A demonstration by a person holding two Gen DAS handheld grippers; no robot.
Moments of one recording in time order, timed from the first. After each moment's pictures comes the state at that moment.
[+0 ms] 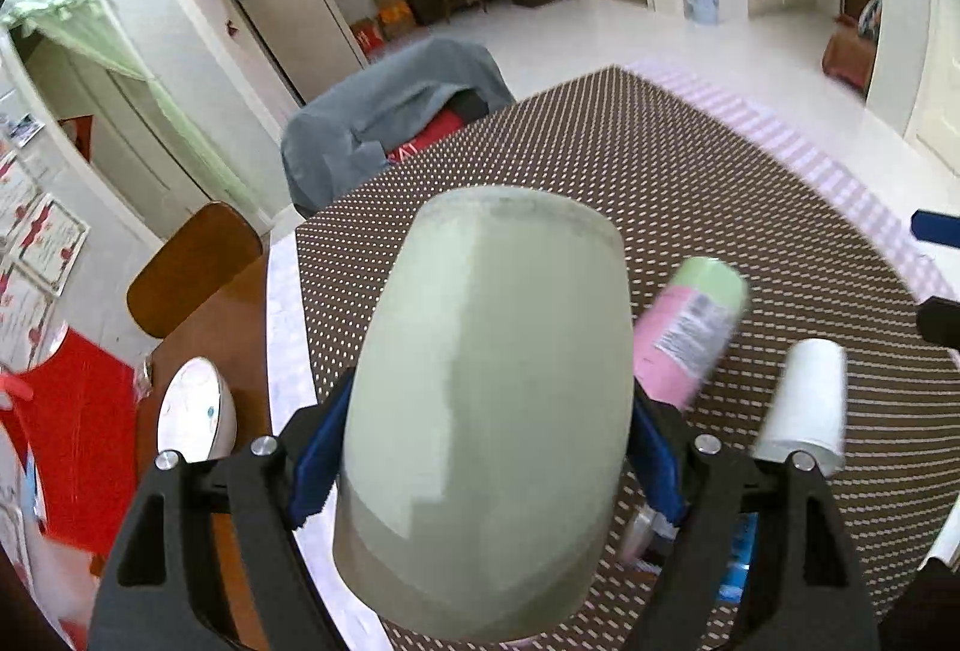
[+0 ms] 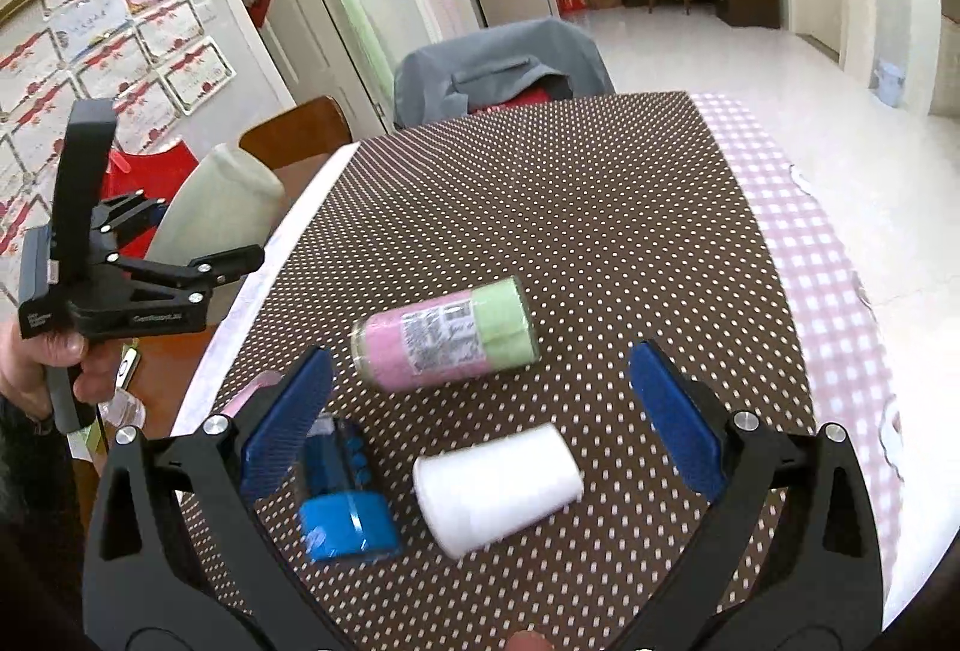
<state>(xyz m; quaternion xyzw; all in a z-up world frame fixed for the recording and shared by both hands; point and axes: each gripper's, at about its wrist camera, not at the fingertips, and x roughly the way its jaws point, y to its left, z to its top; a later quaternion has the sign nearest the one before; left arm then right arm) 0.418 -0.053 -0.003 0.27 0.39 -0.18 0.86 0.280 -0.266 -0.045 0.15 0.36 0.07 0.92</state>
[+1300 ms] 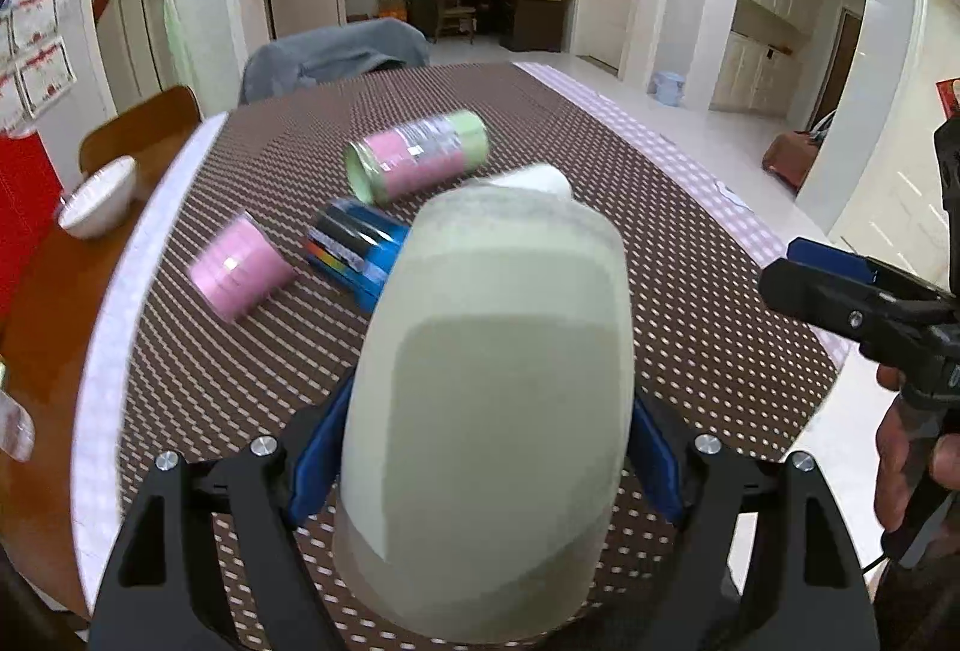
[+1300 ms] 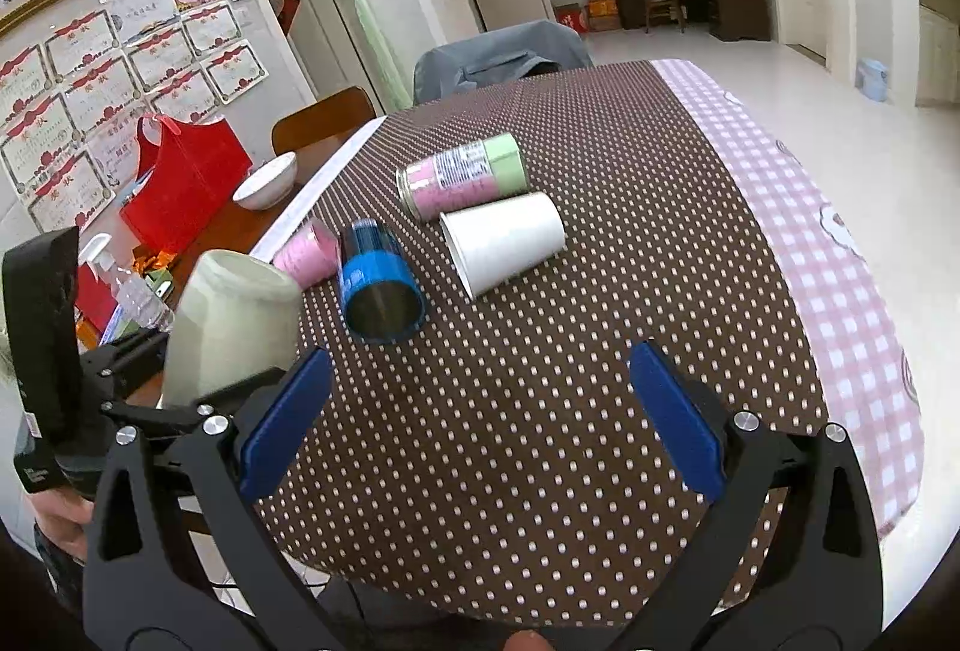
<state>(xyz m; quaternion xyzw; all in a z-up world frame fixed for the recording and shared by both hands) 0.169 -0.053 -0.107 0.10 0.39 -0.24 0.88 0.091 -0.256 -0.107 0.16 0.33 0.07 0.93</state>
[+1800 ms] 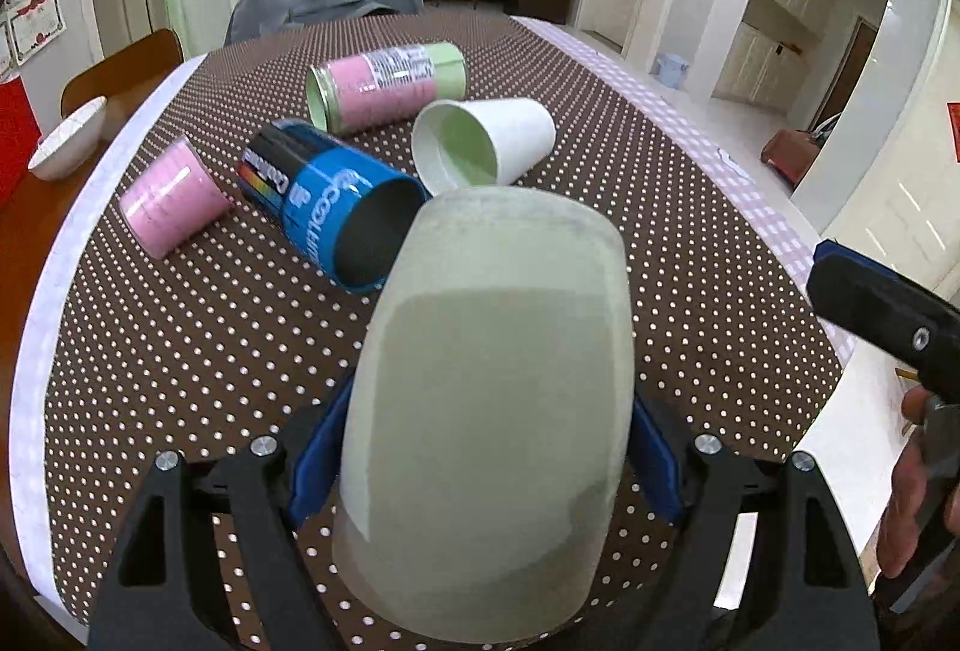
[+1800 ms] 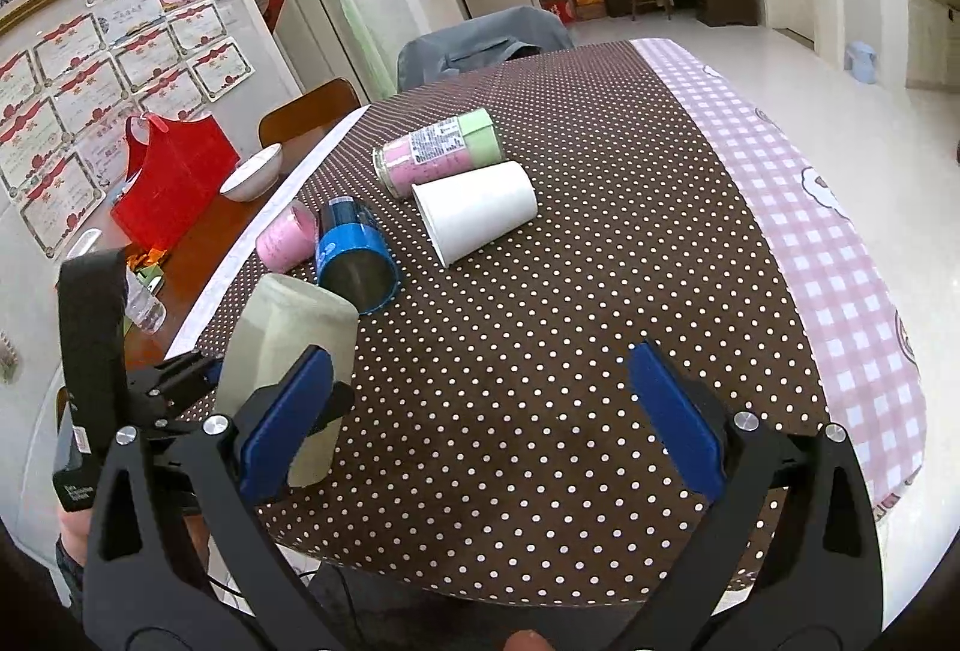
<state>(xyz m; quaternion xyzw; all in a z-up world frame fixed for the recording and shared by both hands) 0.180 -0.076 -0.152 0.08 0.44 -0.23 0.86 0.084 -0.268 -0.126 0.18 0.34 0.06 0.92</state>
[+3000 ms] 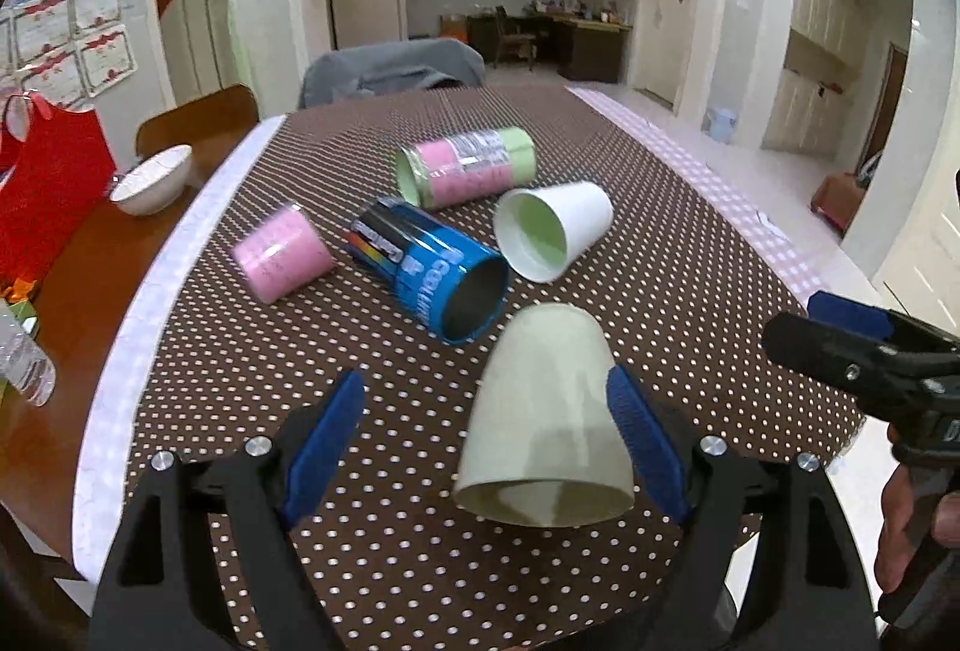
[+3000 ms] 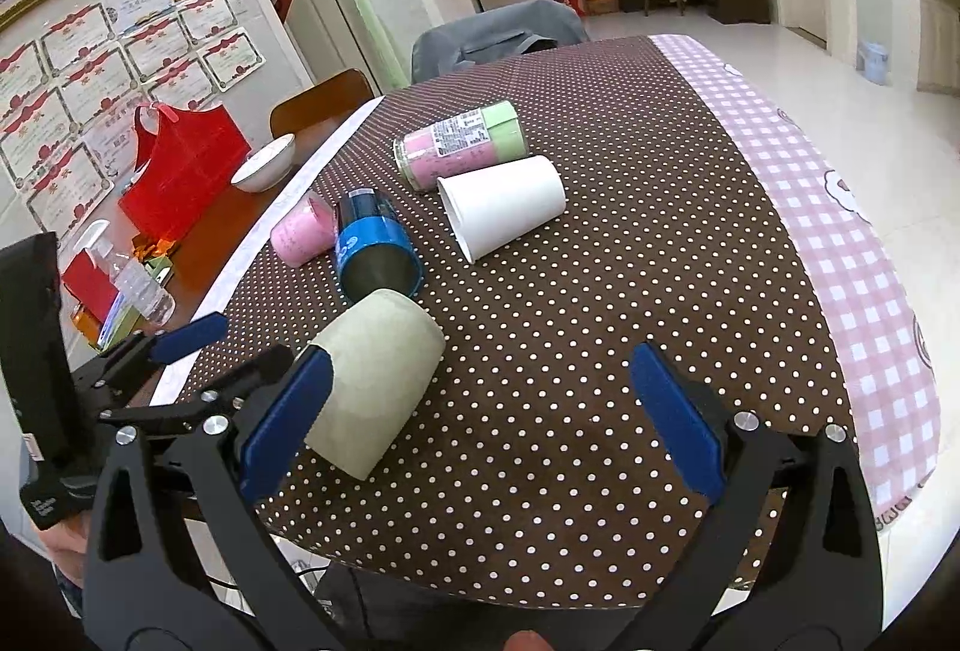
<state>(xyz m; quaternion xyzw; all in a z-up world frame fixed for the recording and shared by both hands) 0.142 -0.049 -0.104 0.08 0.35 -0.16 0.92 0.092 -0.249 -0.120 0.17 0.34 0.08 0.92</state>
